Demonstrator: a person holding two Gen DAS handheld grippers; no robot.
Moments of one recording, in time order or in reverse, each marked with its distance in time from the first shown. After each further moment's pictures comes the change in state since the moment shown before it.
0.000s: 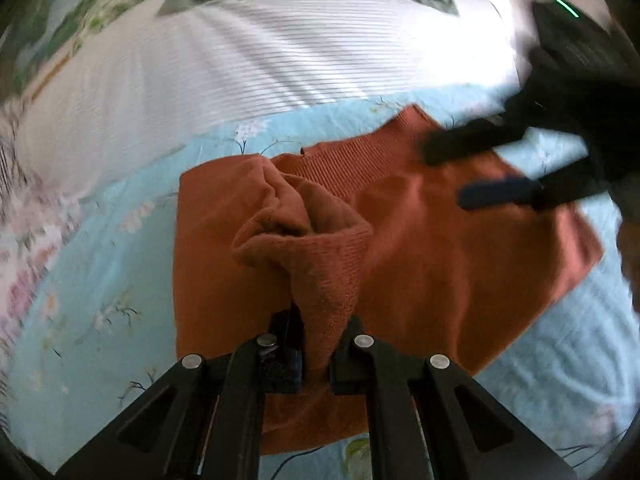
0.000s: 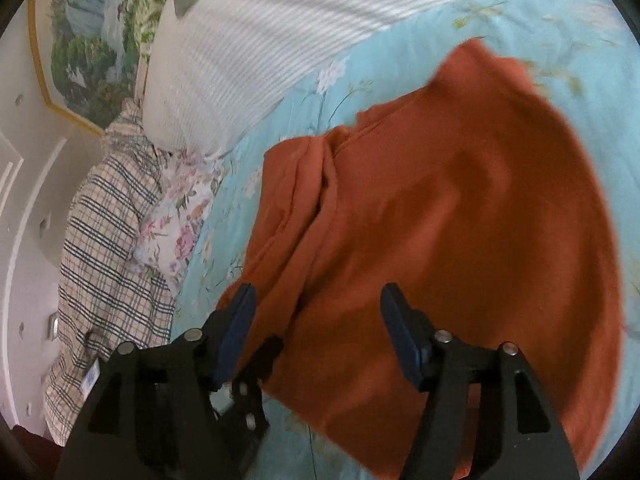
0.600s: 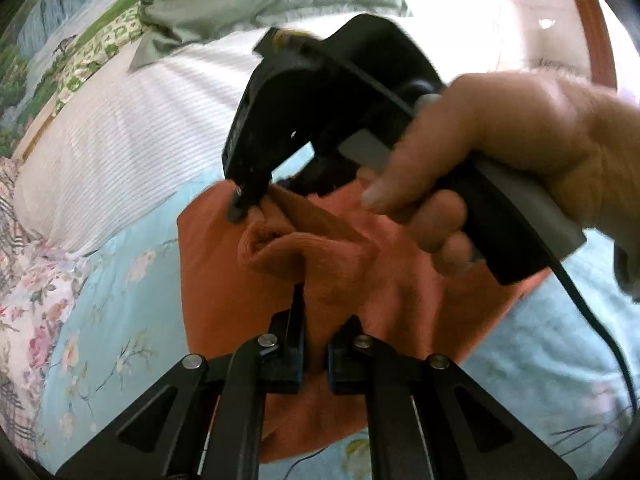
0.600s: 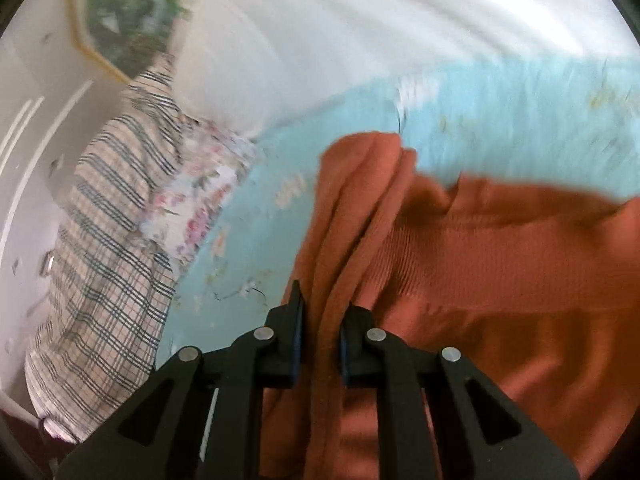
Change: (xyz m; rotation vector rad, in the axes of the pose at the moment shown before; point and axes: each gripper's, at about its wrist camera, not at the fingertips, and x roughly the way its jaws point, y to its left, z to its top) left arm -0.025 -0.014 0.014 0.119 -0.085 -0.036; right arm 0.005 0.051 0.051 -0.249 -0.012 0.026
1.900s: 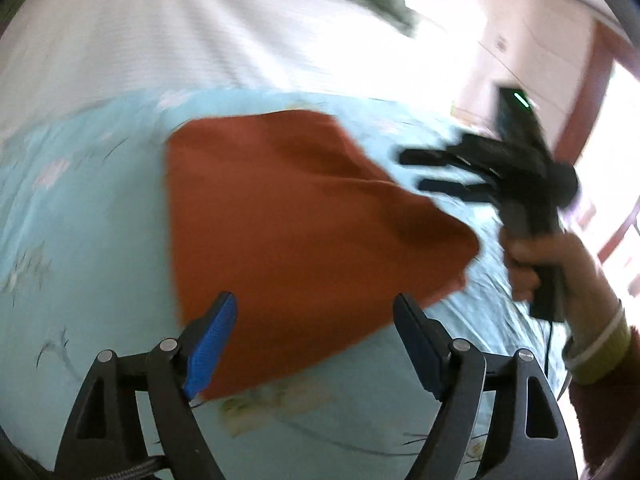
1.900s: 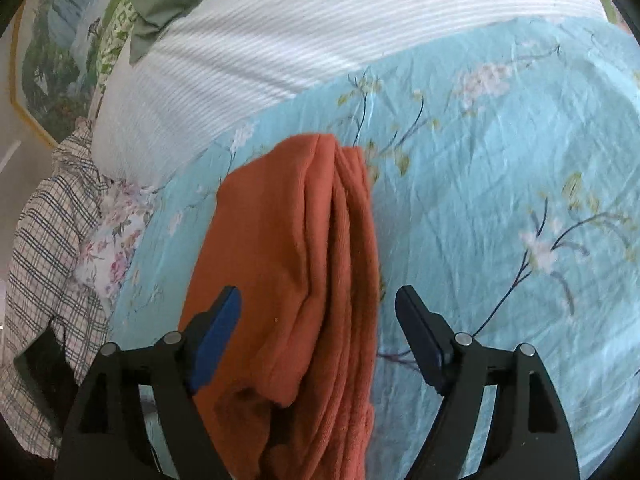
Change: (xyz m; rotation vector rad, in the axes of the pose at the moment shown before) left arm 0.009 0.042 -0.003 -0.379 0.167 -0.400; right arm -0.106 -0.094 -0.083 0.211 -0.110 -0.300
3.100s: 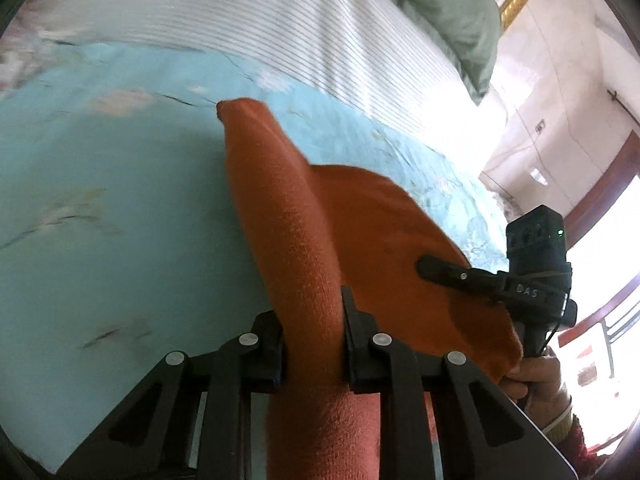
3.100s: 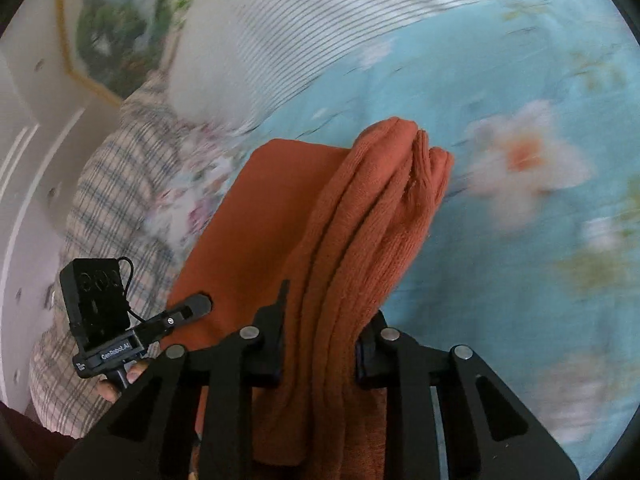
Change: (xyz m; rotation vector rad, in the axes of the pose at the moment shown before) left arm -0.035 0.128 0.001 -0.274 -0.026 -0.066; right arm 0.087 0.134 -0.066 -0.081 0.135 0.347
